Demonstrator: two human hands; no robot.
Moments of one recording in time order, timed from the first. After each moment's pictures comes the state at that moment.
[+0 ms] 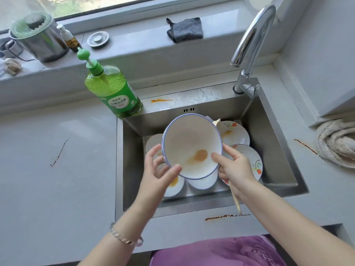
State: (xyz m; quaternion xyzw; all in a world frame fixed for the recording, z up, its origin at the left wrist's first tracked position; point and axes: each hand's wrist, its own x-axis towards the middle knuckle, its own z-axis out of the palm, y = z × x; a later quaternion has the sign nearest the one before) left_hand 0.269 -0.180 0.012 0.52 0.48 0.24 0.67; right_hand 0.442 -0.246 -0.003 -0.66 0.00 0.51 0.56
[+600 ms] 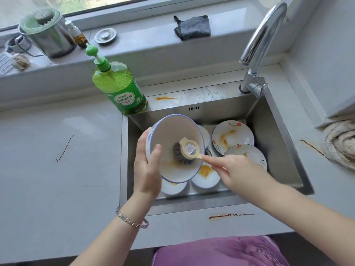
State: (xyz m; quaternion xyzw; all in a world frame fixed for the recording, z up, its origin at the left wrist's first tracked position) left_hand 0.269 -0.159 0.013 0.59 0.50 0.38 0.51; right_hand 0.445 -0.262 0.037 -0.74 -0.61 0.28 0.09
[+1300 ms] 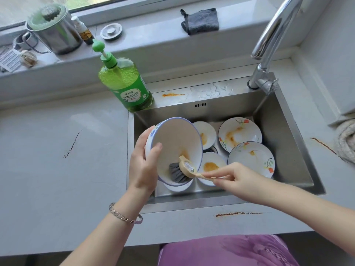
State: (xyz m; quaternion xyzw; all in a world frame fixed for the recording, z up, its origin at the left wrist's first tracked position) left_hand 0.249 -0.143 0.012 0.60 0.51 0.33 0.51; right_hand 0.434 -0.257 0.035 -0.66 -0.45 0.57 0.19
